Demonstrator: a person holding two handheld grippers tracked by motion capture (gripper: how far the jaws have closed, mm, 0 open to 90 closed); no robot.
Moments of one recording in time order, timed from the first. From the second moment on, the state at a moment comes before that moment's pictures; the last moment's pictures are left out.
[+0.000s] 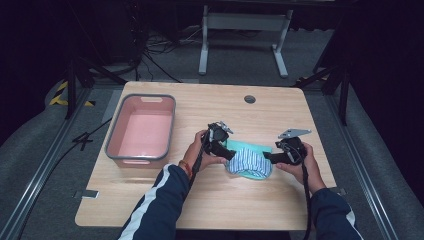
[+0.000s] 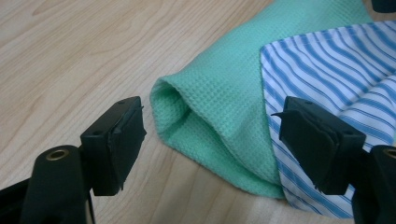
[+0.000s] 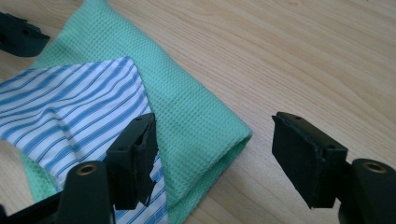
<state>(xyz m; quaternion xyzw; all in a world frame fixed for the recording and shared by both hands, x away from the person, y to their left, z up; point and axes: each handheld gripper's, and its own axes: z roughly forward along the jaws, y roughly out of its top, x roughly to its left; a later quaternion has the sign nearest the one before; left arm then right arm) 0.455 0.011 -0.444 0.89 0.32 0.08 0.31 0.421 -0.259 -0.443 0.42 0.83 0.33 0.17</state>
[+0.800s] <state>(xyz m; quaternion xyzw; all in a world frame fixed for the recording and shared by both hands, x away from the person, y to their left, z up) 0.466 -0.001 -0.465 0.87 0.41 0.08 0.28 0.433 -0.247 -0.466 0.45 0.83 0.30 0.13</state>
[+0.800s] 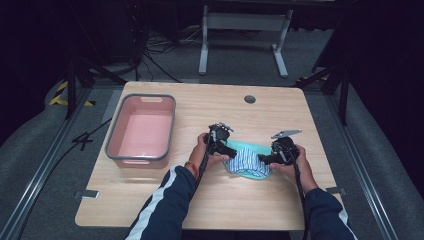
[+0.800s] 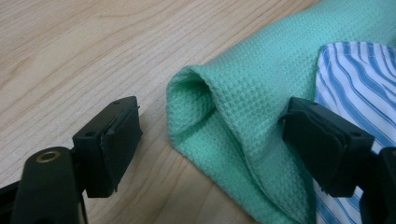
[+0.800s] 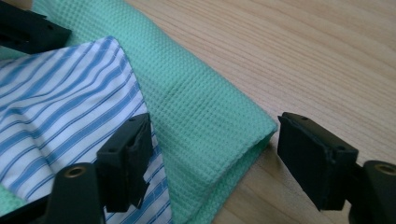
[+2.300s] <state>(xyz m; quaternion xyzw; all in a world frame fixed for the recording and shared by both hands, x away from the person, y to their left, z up) 0.460 0.002 -0.461 0.88 0.38 0.07 0.28 0.432 -0.236 -0.465 0.44 0.84 0.32 0.07</state>
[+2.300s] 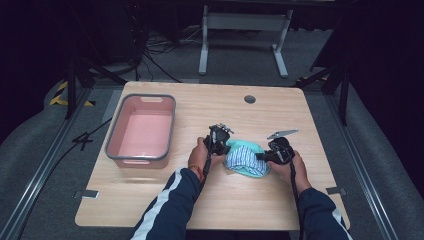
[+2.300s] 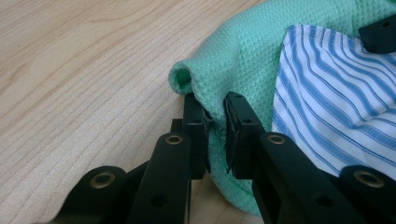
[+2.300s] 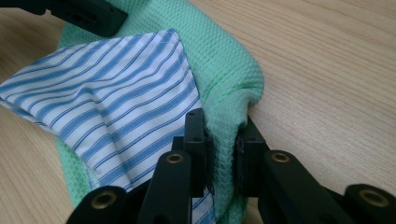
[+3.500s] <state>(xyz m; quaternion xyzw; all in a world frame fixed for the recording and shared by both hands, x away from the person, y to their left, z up) 0.450 0.004 -0.443 0.88 0.36 0.09 0.30 0.423 -0.234 -0.448 0.41 0.84 0.33 0.10</state>
